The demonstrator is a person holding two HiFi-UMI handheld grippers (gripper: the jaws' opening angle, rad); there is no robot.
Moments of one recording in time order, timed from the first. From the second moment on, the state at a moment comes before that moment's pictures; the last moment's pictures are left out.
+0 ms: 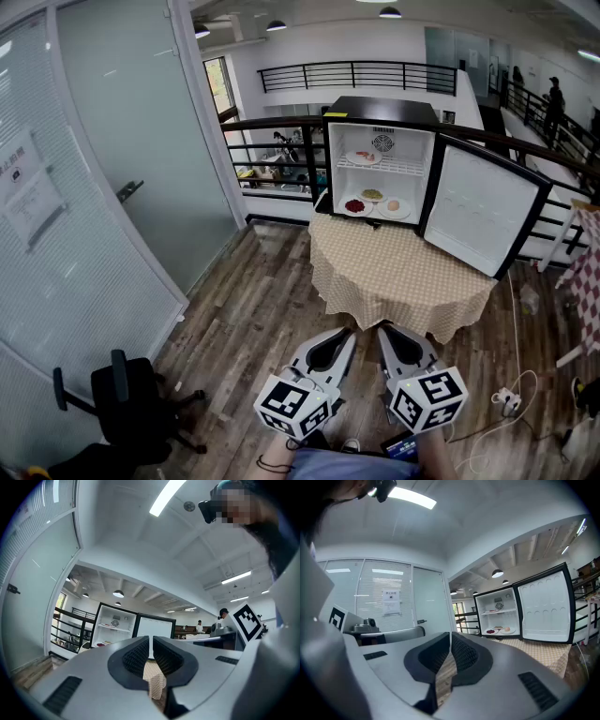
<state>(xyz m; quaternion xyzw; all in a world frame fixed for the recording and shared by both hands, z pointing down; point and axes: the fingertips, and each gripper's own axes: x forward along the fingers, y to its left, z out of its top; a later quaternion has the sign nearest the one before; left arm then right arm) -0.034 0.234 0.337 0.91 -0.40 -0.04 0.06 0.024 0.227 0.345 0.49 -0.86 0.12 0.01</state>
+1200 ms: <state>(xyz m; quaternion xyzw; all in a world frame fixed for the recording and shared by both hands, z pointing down) -0.020 0.163 0.376 0.91 -0.40 0.01 0.09 0.025 0.160 0.388 0.48 -0.87 0.13 0.05</state>
